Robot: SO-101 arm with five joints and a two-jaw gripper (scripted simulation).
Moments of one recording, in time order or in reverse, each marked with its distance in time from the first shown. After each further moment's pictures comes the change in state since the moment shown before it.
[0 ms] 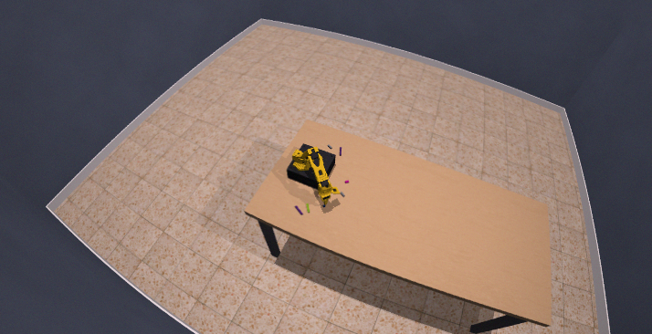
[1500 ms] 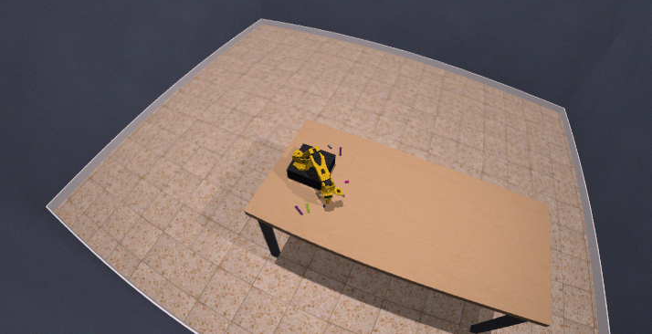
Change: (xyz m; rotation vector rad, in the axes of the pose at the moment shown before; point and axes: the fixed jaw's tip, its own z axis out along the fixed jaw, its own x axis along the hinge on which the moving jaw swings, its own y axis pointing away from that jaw) arm -0.018 -0.001 -0.001 0.005 0.001 0.220
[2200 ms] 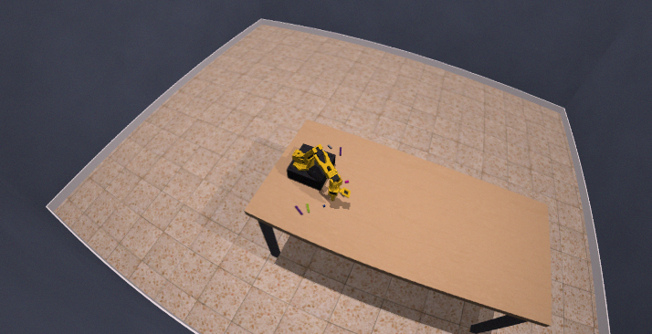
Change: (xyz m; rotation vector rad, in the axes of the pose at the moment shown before) arm -0.043 0.006 -0.004 0.026 -0.016 0.441
